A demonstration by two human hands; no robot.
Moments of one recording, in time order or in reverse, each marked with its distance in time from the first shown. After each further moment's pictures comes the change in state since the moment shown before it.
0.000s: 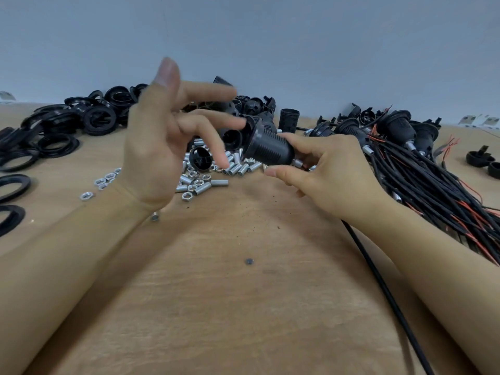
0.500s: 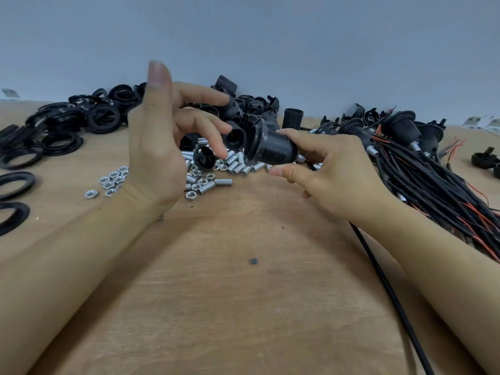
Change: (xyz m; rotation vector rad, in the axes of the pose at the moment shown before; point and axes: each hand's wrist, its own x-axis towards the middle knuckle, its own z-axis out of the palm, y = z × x) left_hand -0.002 -0.003 0.006 0.129 0.194 0.065; right_hand 0.000 0.000 0.001 0.073 -0.035 -0.014
